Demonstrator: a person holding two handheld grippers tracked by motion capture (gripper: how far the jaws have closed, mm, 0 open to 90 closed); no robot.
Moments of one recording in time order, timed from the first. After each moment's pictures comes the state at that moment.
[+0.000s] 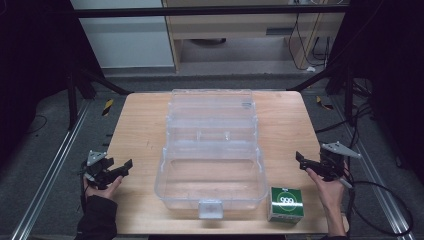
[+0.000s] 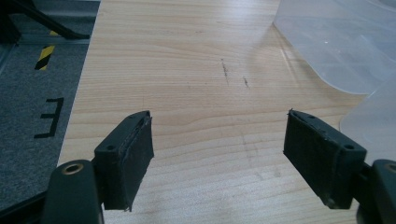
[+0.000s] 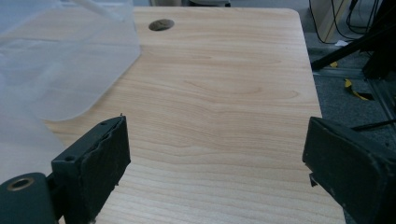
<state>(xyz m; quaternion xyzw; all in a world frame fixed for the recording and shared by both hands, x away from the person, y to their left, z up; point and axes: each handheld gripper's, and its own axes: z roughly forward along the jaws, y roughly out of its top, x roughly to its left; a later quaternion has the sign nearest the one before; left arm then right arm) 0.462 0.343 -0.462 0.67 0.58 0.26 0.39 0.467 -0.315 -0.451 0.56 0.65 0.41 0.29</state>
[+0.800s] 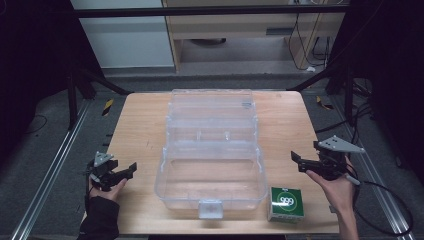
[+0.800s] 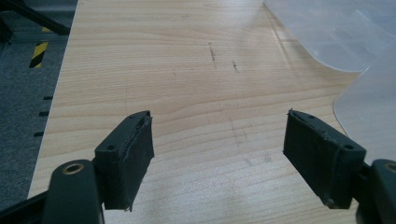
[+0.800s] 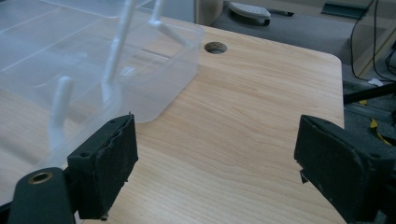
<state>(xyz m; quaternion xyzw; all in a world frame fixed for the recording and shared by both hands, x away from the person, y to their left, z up) 0.461 0.332 -0.467 0.69 0.57 0.25 0.37 0.444 -0.287 -0.392 0.47 0.72 0.42 0.29</state>
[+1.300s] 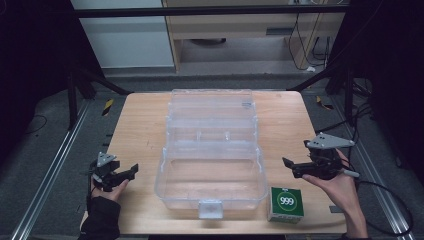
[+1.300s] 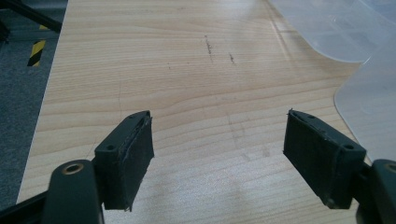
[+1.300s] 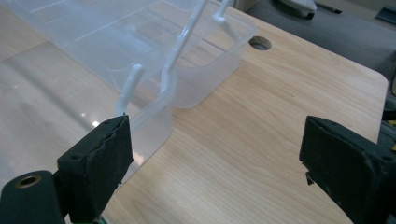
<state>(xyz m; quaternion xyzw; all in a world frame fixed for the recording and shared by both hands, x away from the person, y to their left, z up) 0.462 0.328 -0.471 0.70 0.56 0.25 0.36 0.439 -0.264 -0.365 0.39 0.80 0.39 0.25</state>
